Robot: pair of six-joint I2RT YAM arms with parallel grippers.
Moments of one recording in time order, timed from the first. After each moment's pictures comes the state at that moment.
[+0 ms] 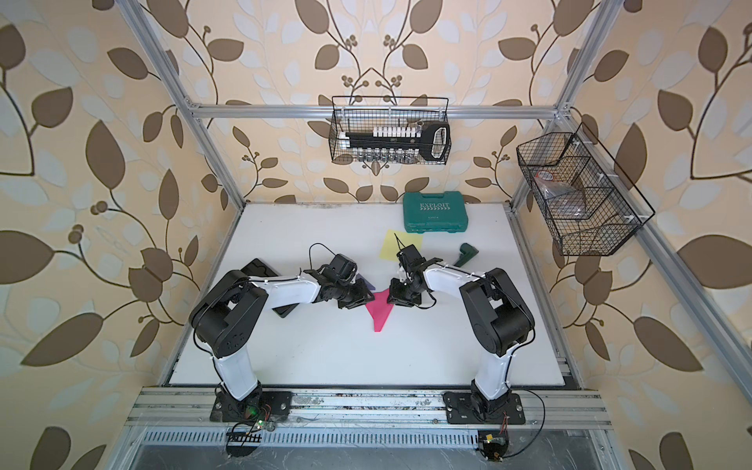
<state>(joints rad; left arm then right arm) -0.61 1.83 0.99 -0.14 0.36 -0.89 0.46 1.83 1.07 -0.50 -0.34 0.60</state>
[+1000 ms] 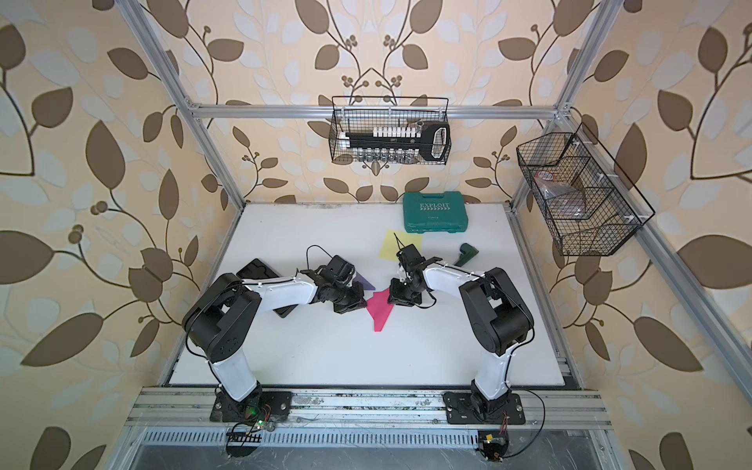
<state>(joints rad) -0.61 1.78 0.97 -0.26 0.36 -0.90 0.46 1.84 1.08 -0.51 -0.33 0.60</state>
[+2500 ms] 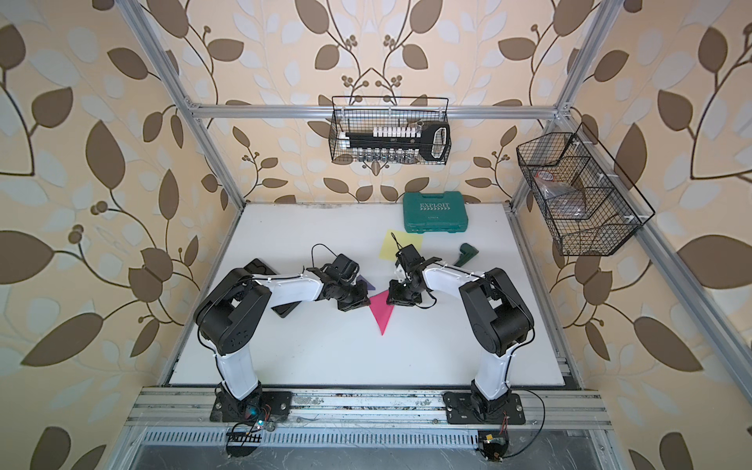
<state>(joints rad) -0.61 1.85 1.03 -0.24 0.34 -0.89 0.47 1.83 1.08 -0.52 -0.33 0.49</state>
